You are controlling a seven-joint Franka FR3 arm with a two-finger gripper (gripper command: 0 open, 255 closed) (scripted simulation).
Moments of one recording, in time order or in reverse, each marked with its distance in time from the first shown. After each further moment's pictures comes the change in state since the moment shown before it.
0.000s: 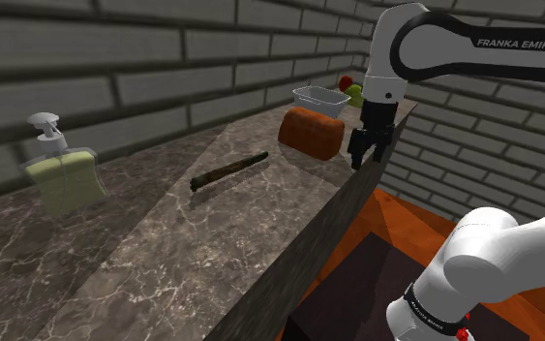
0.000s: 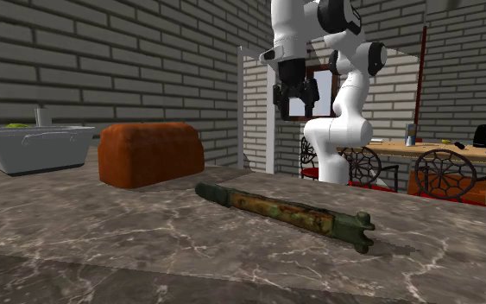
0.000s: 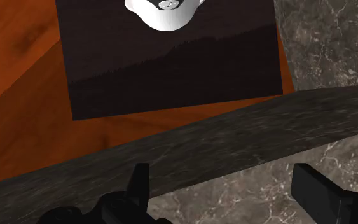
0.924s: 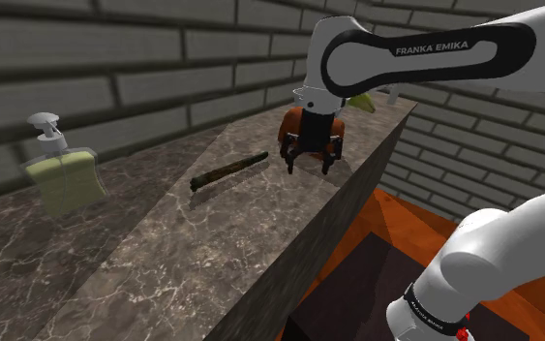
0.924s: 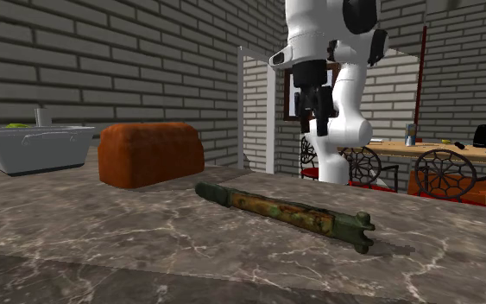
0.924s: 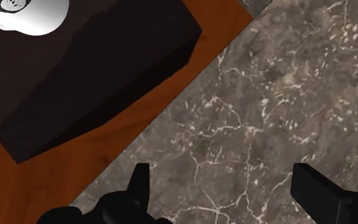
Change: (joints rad) arm -0.060 0.288 0.272 0.118 0.165 0.249 0.634
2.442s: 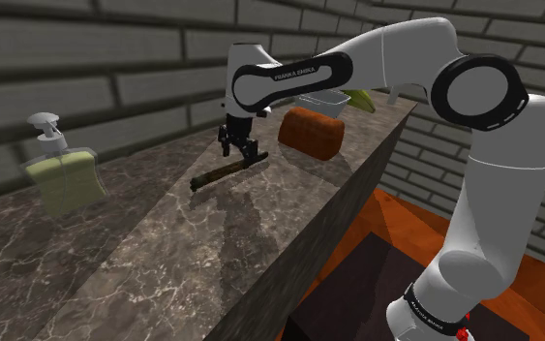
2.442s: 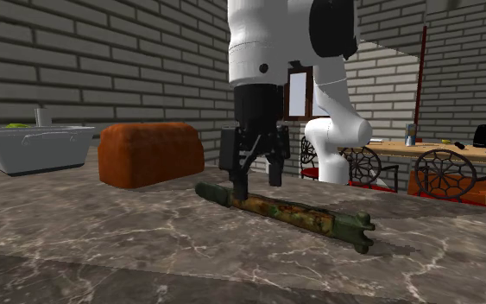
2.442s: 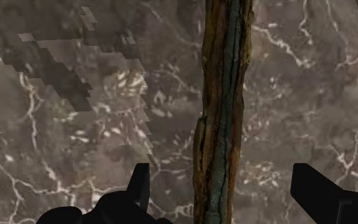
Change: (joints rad) arm -0.025 0.757 0.110 0.605 -0.281 0.224 1.014
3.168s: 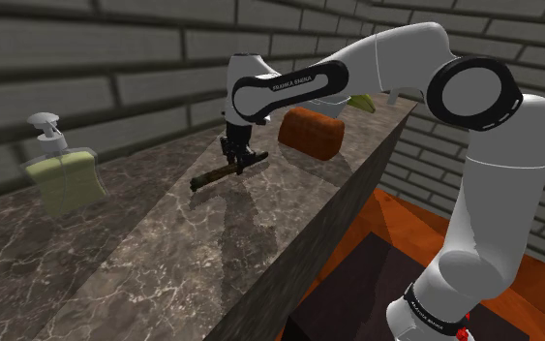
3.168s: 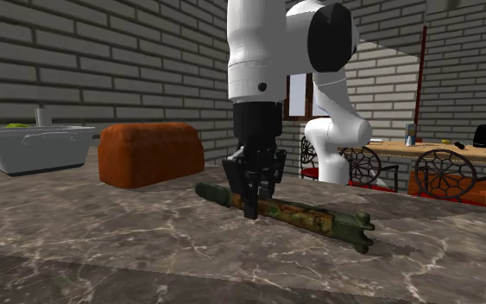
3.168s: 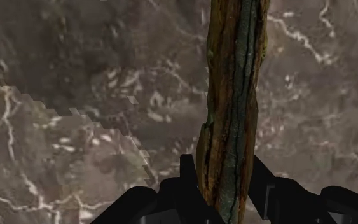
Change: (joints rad) arm 0.000 0.019 -0.004 -0.036 -0.009 0.055 0.005
